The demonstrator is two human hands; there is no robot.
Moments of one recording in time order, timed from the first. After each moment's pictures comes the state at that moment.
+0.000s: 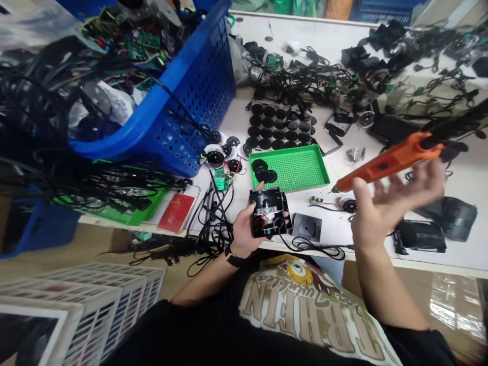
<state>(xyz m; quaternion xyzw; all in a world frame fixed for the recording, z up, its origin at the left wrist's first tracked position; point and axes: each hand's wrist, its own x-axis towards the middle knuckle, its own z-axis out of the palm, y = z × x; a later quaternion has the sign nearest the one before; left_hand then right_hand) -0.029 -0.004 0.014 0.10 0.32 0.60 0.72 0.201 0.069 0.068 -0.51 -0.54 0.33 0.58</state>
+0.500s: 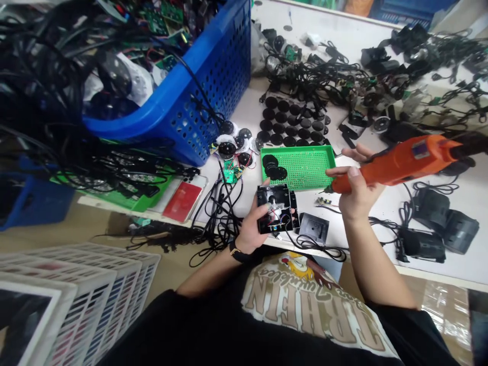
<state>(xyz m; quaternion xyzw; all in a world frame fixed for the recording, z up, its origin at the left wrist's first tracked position) -0.035 -0.006 0.013 0.09 0.31 0.62 0.71 0.151 0.115 0.044 -0.43 -0.55 0.37 0.61</state>
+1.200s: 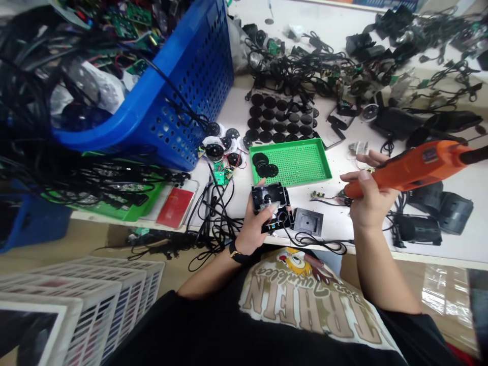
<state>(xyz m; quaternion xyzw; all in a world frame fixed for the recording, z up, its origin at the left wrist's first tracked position) -0.018 -0.006 0.014 0.14 0.40 0.62 0.66 0.195 0.094 0.043 -0.49 -0.51 0.31 0.63</state>
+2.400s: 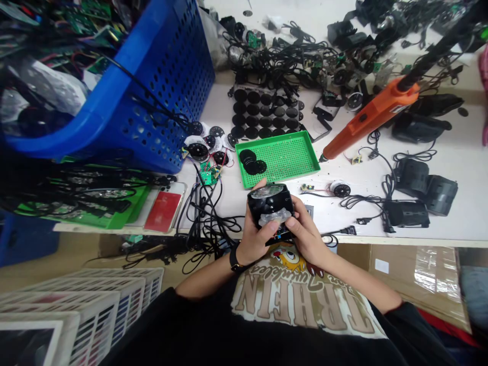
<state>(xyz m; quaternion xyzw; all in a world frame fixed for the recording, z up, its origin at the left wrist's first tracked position) 0.006 -0.030 0.017 0.27 0.39 0.63 0.62 0.143 -0.008 0.034 -0.39 -0.46 0.69 0.40</state>
